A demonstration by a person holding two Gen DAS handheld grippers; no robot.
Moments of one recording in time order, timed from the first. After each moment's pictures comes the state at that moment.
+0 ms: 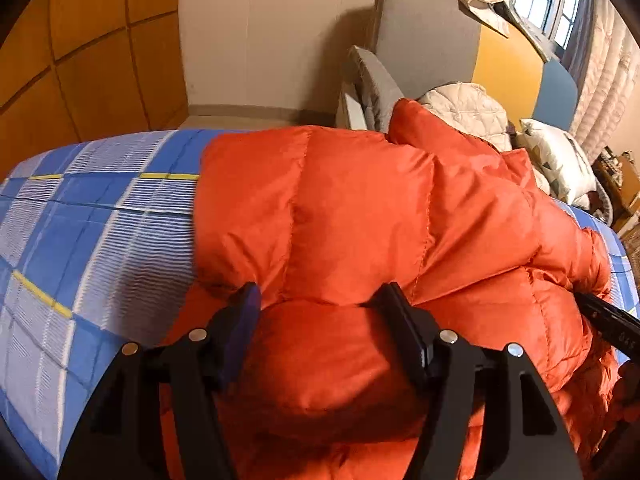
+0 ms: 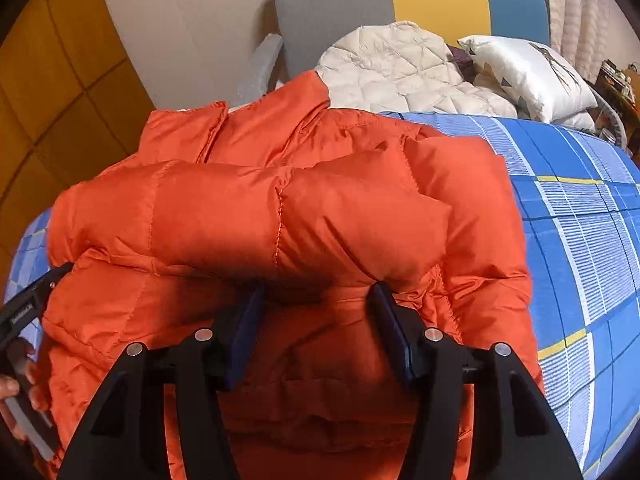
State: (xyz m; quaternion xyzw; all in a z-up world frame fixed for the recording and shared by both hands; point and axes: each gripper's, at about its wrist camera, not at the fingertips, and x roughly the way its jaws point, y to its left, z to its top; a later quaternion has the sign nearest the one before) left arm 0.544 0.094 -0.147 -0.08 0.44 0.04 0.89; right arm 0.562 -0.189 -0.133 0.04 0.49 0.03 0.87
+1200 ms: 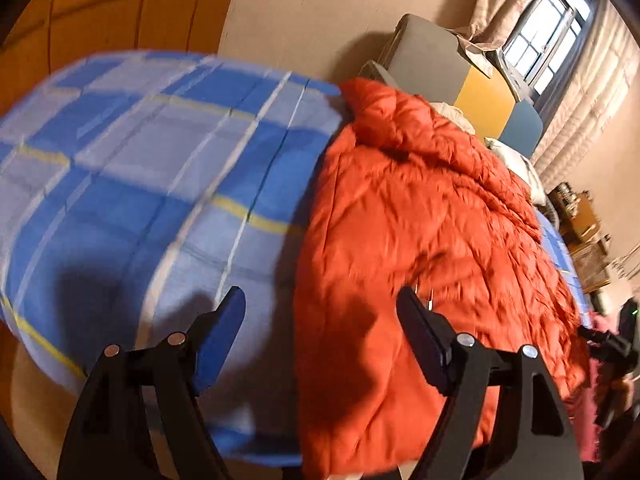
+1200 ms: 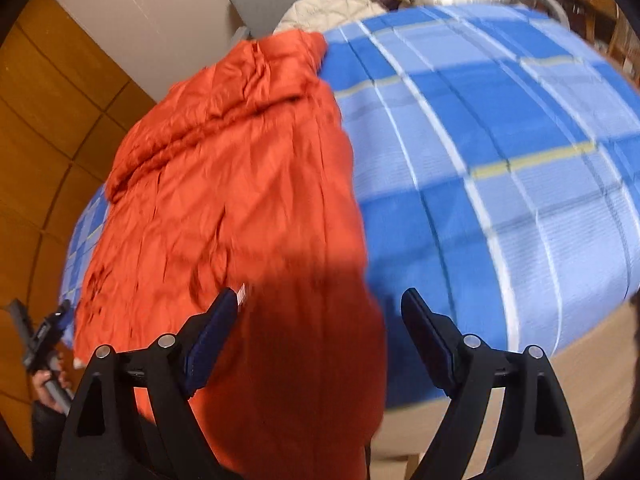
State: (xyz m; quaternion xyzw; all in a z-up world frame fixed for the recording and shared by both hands) left arm 0.249 0.216 -0.160 -0.21 0.42 -0.01 0.88; right arm 0.281 -0.328 -0.126 0.18 0.53 0.07 0.83
